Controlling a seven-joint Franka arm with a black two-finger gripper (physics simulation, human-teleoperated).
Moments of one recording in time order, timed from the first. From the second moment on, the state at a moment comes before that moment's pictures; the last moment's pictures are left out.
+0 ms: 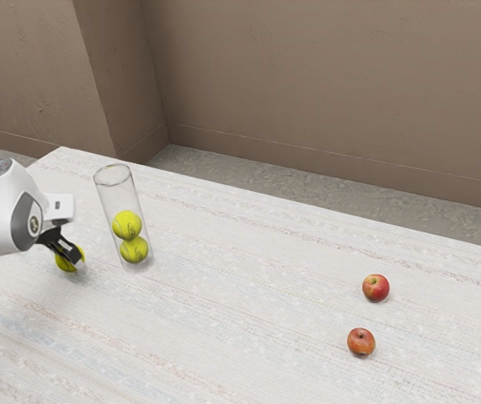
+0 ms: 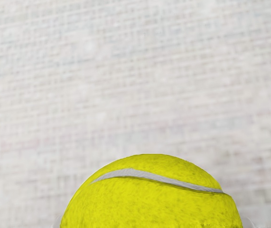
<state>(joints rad) 0.32 0.23 0.12 -2.34 -0.16 2.88 0.72</state>
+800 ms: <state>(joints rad) 0.31 0.06 -0.09 -1.75 0.04 1.94 0.35</state>
